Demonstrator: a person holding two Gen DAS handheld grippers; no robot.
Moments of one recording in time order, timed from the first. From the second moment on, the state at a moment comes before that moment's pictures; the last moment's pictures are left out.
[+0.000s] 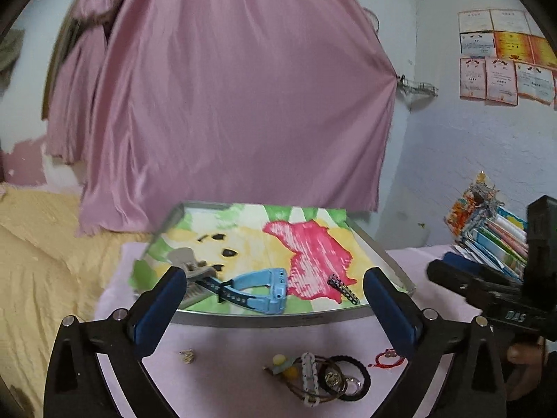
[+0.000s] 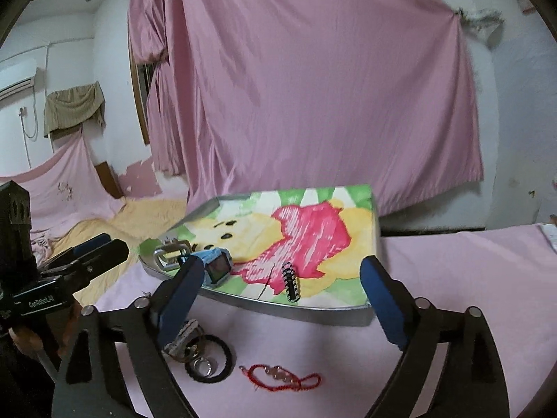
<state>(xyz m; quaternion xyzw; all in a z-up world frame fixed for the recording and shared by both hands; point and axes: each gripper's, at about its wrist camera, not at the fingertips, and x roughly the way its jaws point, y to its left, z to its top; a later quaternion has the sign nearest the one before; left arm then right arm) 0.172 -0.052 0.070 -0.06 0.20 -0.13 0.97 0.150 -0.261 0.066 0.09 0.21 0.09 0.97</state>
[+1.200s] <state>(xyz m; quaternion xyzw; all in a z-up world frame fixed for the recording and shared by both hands) 0.109 -0.026 0.024 -0.04 0.25 -0.10 0.96 0.084 -0.241 0.037 0.02 0.24 0.08 0.97</state>
